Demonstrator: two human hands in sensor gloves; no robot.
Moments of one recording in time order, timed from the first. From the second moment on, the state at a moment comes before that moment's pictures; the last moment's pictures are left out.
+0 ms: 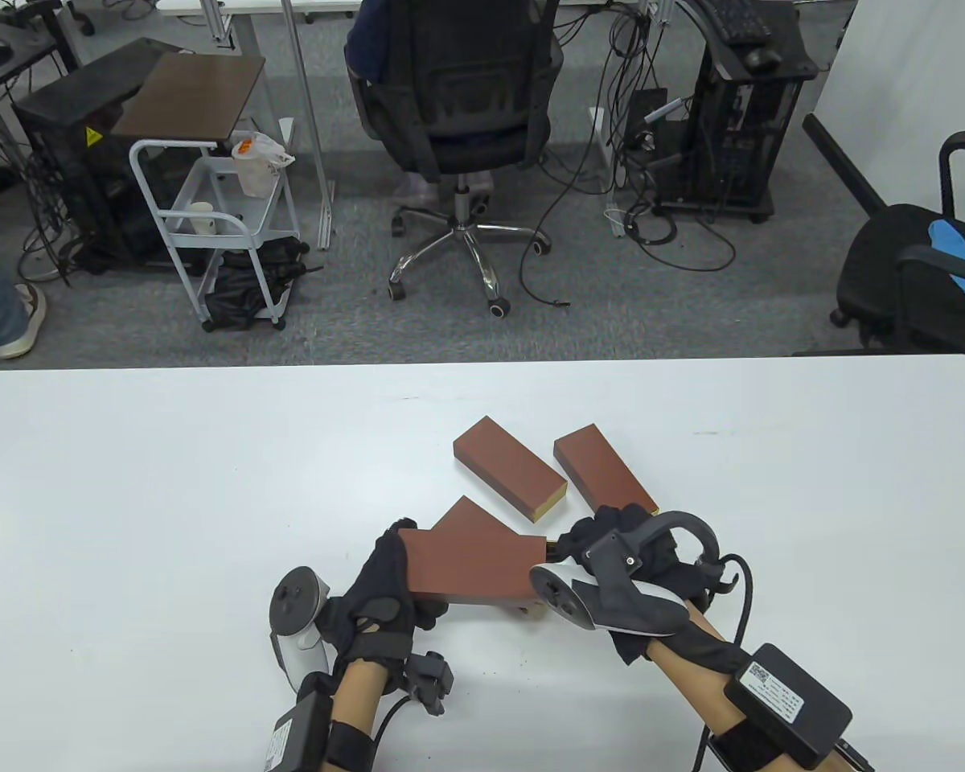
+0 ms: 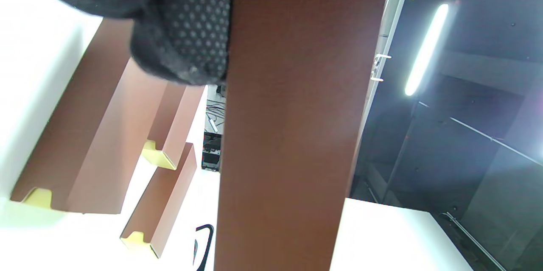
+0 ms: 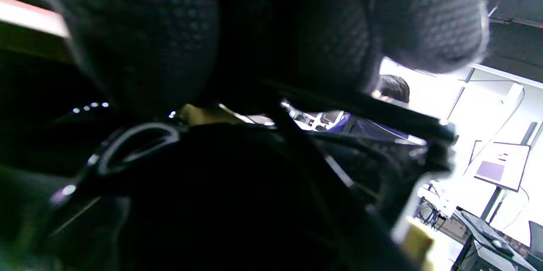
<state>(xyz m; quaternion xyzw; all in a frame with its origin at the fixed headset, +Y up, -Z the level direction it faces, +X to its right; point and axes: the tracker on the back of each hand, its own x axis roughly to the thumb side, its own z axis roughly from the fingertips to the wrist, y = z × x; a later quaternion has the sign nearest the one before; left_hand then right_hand) -0.168 -0.748 -0.308 -0.07 0.03 0.75 0.65 0.083 -0.598 -0.302 -0.24 0.17 -0.94 0.16</state>
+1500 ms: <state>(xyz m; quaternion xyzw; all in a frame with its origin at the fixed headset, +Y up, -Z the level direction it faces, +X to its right) -0.162 -0.760 -0.309 -0.09 0.02 0.77 0.63 0.217 -0.705 -0.327 0.01 0.01 -0.78 -0.63</state>
